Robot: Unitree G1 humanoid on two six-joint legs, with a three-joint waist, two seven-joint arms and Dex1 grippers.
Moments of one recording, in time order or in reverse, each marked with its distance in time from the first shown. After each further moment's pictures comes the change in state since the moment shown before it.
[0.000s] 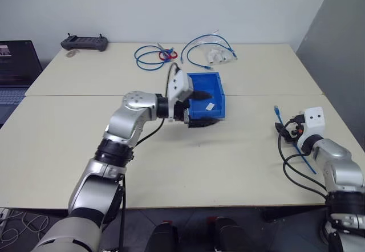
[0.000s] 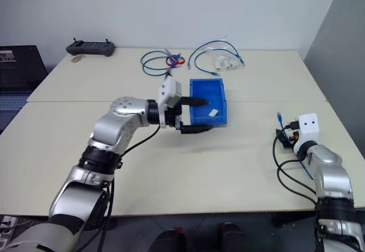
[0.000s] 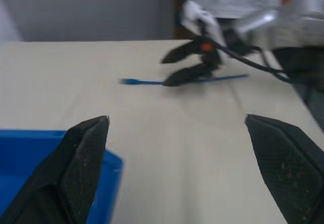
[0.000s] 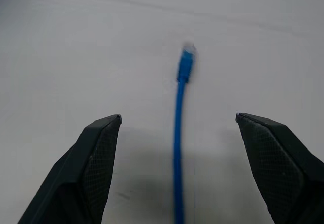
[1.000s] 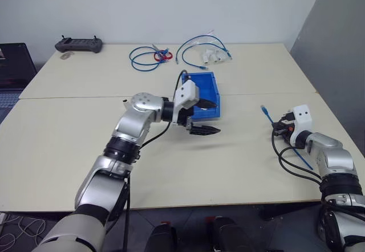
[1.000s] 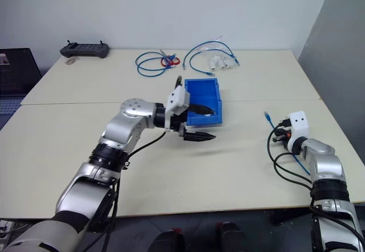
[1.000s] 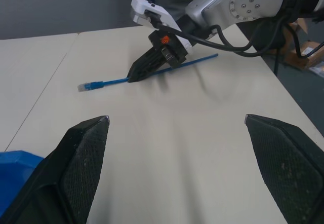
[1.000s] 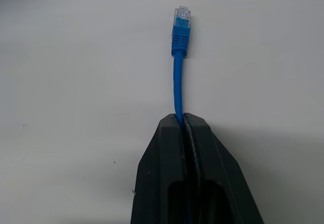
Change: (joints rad) left arm 0.039 0.044 0.030 -0.051 0.031 -0.013 -0.042; right arm -0.068 -0.025 0.103 0.096 -0.046 -0.051 0.181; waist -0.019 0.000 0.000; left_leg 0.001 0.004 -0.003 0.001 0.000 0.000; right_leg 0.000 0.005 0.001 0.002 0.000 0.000
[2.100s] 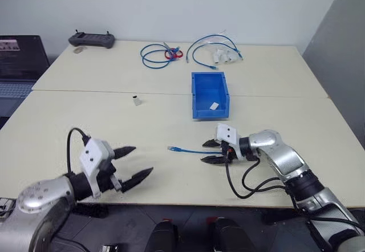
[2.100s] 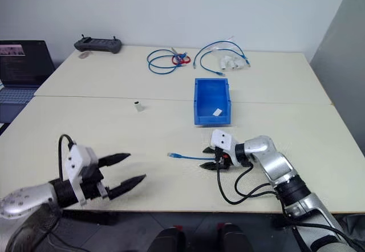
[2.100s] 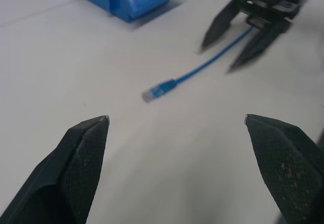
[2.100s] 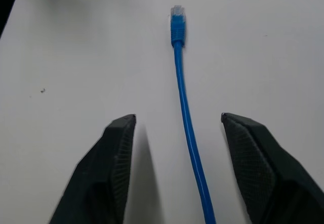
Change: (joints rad) left arm 0.943 0.314 0.537 -0.824 -0.244 0.324 0.343; right arm -0.009 0.085 0.436 -0.445 0.017 -0.001 0.453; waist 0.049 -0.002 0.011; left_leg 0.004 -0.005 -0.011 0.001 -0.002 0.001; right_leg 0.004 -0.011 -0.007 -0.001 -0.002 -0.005
